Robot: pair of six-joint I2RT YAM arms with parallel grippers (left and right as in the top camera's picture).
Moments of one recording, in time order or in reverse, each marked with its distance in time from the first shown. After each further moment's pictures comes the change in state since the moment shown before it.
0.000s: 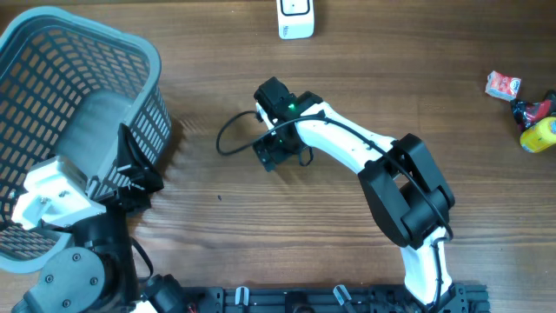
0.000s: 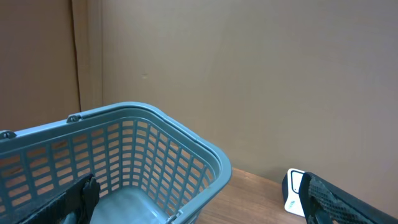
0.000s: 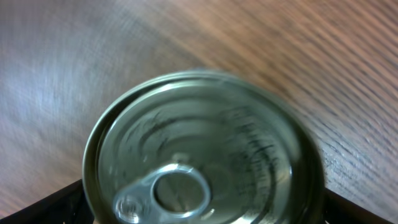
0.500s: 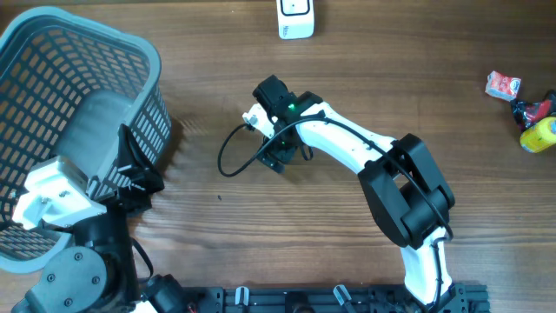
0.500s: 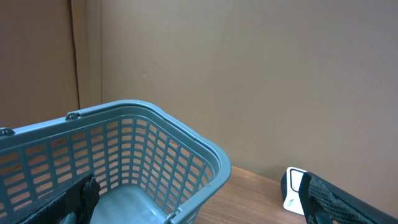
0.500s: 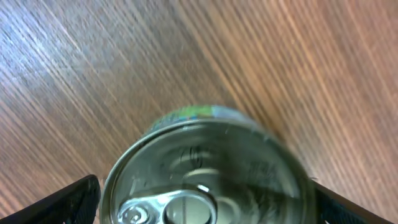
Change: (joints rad) left arm 0.000 0.000 0.000 -0.014 0.003 -0.016; right arm 0.000 0.000 0.000 0.072 0.004 -0.357
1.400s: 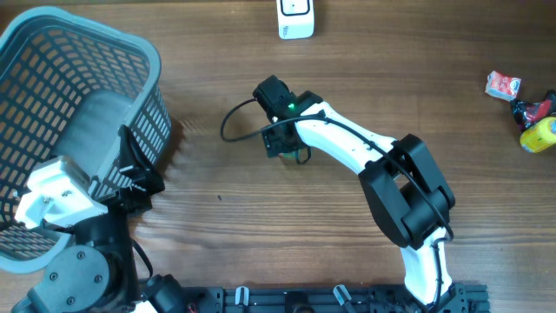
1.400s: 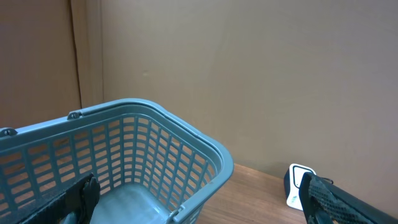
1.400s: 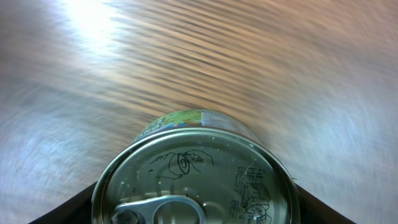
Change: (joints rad) left arm 0.000 0.000 0.000 -0.019 0.000 0.000; right arm 0.000 0.000 0.005 -0.041 0.140 0.763
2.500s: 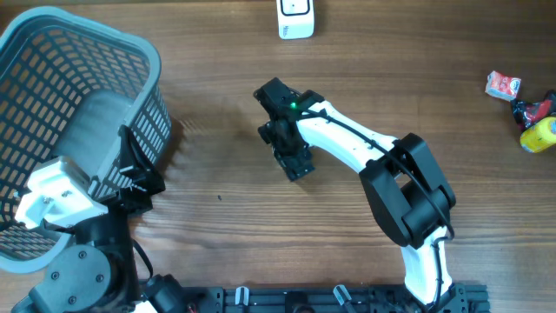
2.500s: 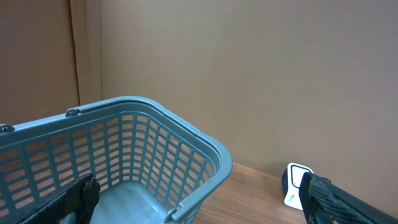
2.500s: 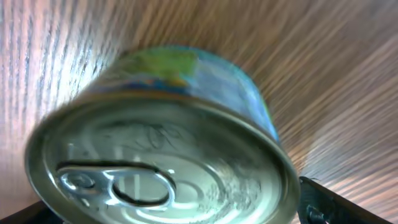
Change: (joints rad) left arm 0.000 0.000 0.000 -0.011 0.004 -0.022; right arm -0.006 -0.001 -0.003 -0.094 -0.226 1.207
